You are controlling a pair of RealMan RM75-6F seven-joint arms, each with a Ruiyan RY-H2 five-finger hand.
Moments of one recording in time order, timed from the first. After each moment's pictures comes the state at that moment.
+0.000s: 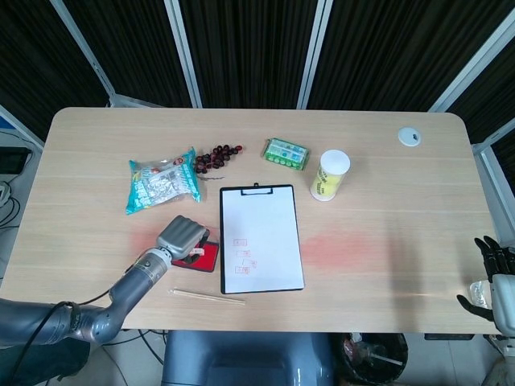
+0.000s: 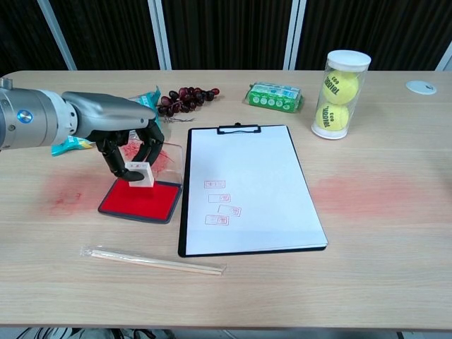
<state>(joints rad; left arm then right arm) -1.04 -1.39 0.01 -1.75 0.69 0.88 0.63 0.00 -1.05 0.08 -1.65 -1.44 1.51 -0.05</state>
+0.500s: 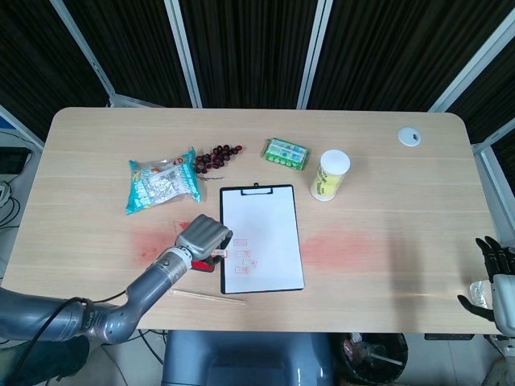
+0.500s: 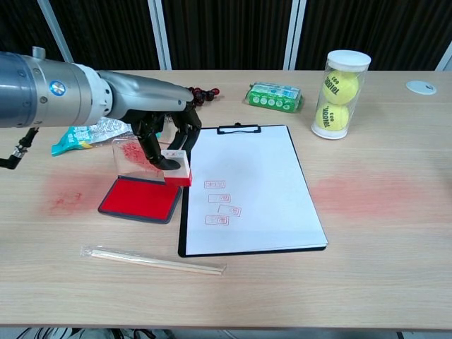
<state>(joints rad) -1.15 -1.40 -0.07 -1.81 0.57 0.85 0.66 0.00 -1.05 0.08 -1.65 -1.43 1.51 -0.05</state>
